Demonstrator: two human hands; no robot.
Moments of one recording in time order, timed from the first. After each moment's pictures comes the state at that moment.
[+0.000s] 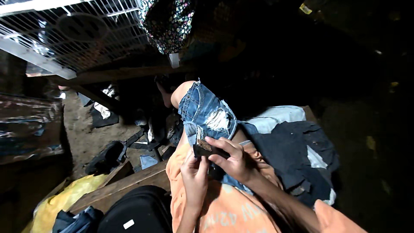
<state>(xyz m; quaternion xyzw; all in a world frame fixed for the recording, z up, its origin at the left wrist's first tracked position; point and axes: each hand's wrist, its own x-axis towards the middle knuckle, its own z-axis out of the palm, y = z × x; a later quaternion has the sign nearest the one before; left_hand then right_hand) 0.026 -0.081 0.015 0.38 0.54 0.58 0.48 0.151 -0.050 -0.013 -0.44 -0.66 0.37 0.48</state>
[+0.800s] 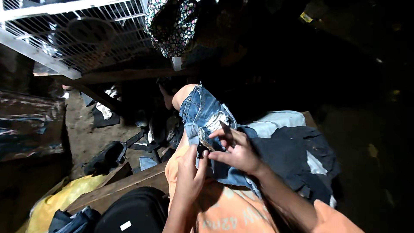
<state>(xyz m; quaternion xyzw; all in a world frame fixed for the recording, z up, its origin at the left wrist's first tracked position) -0.003 -0.064 0.020 0.61 0.54 0.41 0.41 0.169 -0.017 0.013 -0.42 -0.64 0.47 0.44</state>
